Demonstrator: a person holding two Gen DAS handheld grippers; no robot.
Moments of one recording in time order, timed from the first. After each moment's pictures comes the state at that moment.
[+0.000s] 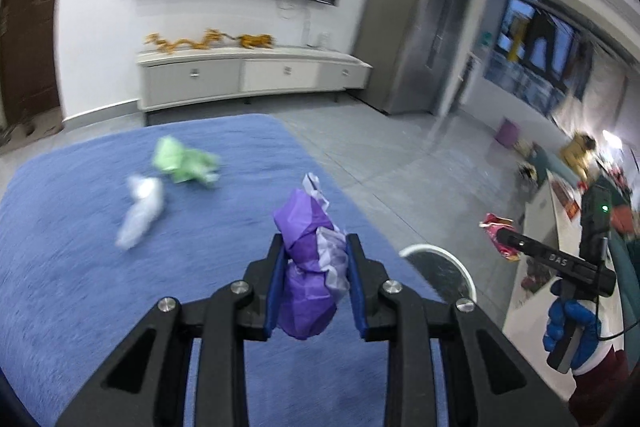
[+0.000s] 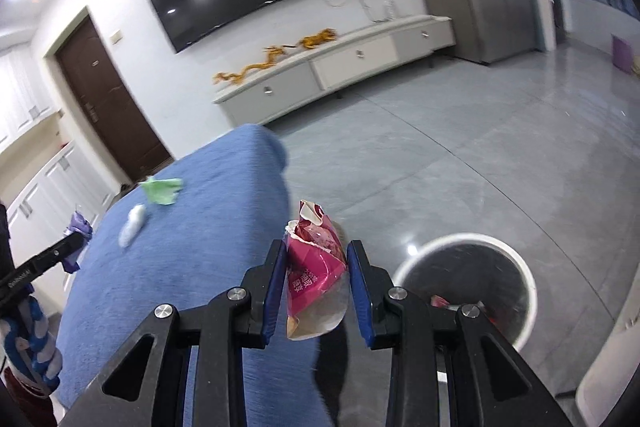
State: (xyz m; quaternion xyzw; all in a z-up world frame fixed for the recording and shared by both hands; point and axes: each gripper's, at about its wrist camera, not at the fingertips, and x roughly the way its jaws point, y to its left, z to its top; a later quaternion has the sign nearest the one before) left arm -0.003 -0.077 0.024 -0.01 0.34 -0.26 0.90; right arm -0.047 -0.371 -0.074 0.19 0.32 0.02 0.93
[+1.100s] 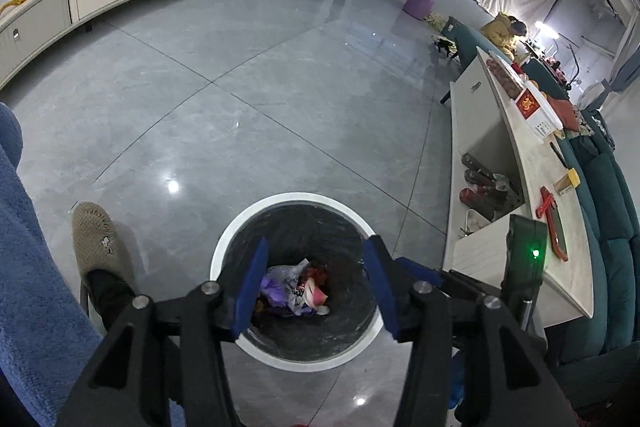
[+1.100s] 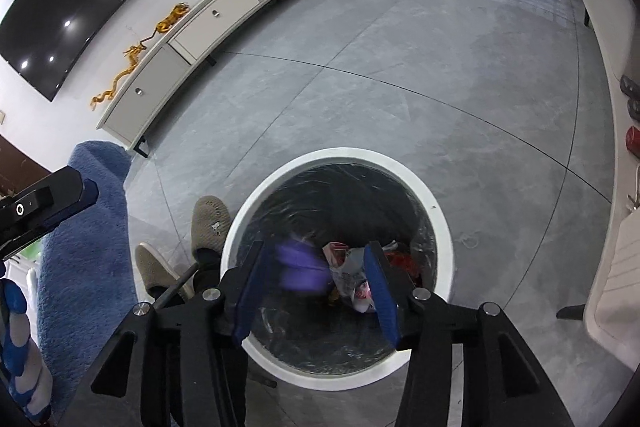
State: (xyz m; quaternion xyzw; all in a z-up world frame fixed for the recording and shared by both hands) left arm 0.079 -0.427 -0.098 0.08 0.49 -0.43 0.75; right arm -0.050 -0.534 -0.222 0.33 0.41 -0.12 0.84
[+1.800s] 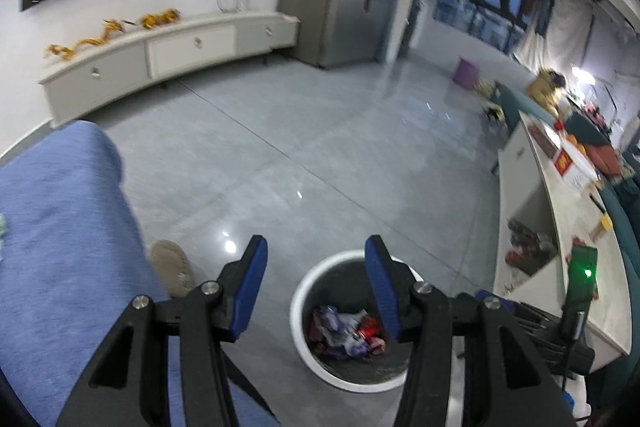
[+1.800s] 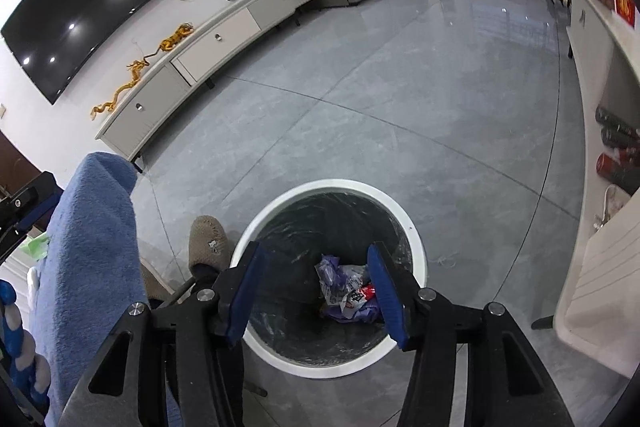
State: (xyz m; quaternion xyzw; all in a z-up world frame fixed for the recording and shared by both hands) left arm 0.061 -0.333 -0.033 0.04 0.37 -0.34 0.87; right arm -0.075 -0.510 -0.164 0.29 0.37 -0.15 0.87
